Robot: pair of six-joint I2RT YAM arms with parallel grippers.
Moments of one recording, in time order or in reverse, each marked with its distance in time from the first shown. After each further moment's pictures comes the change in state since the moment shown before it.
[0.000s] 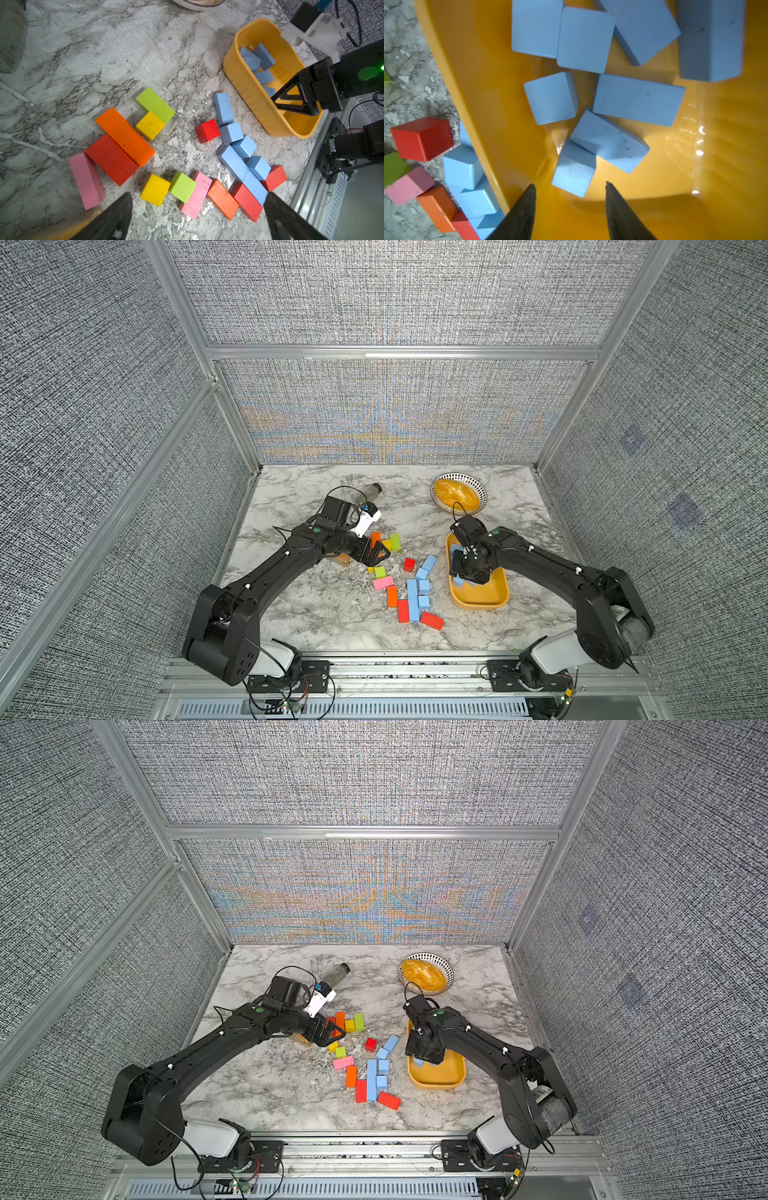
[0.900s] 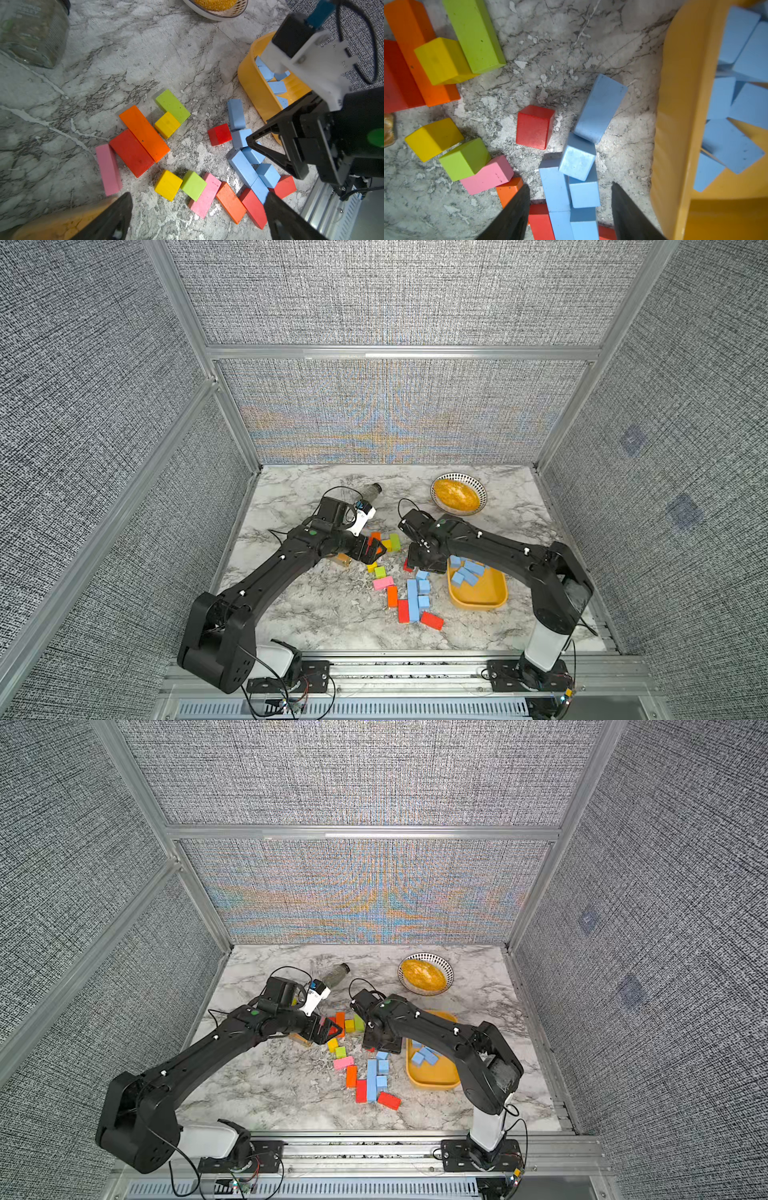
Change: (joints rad) left arm 0.012 -0.044 -0.022 0.015 -0.071 -0.053; right arm 0.272 0.307 0.377 -0.100 0.073 0.178
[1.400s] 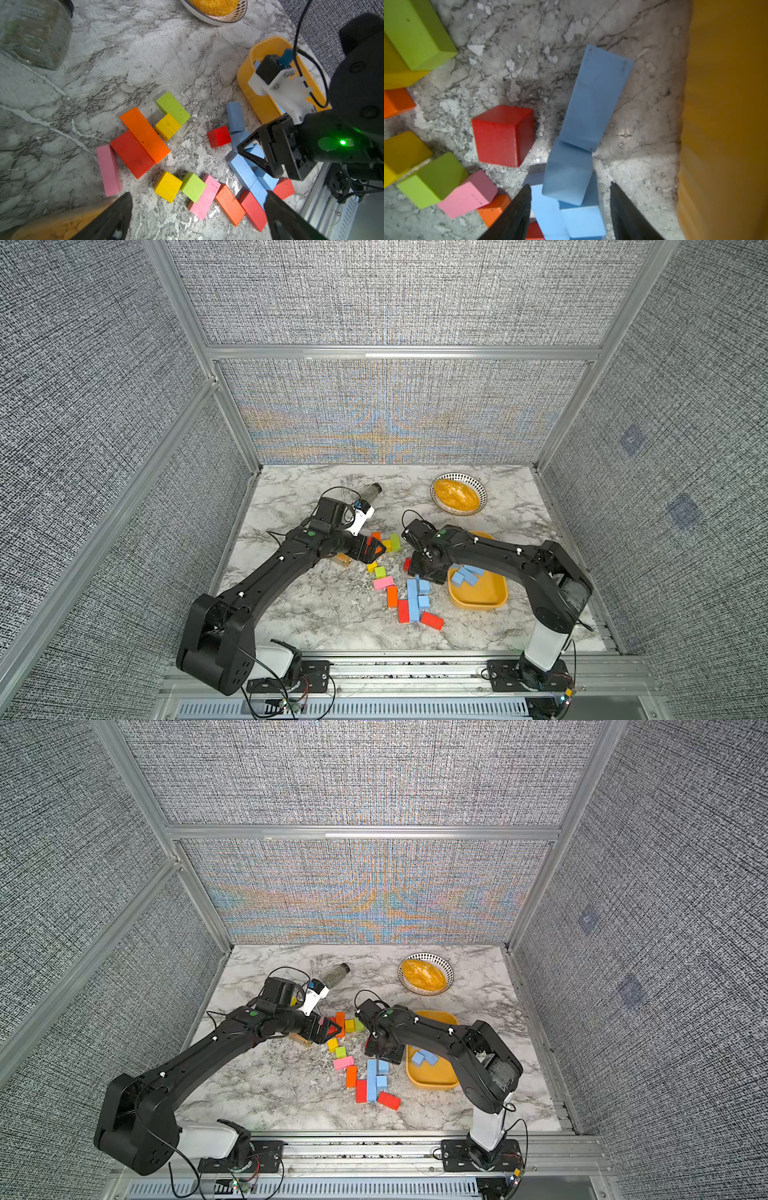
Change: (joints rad) left arm 0.009 -0.003 -0.010 0.022 0.012 -0.024; right arm -0.014 0.012 -0.130 0.144 -0.060 0.092
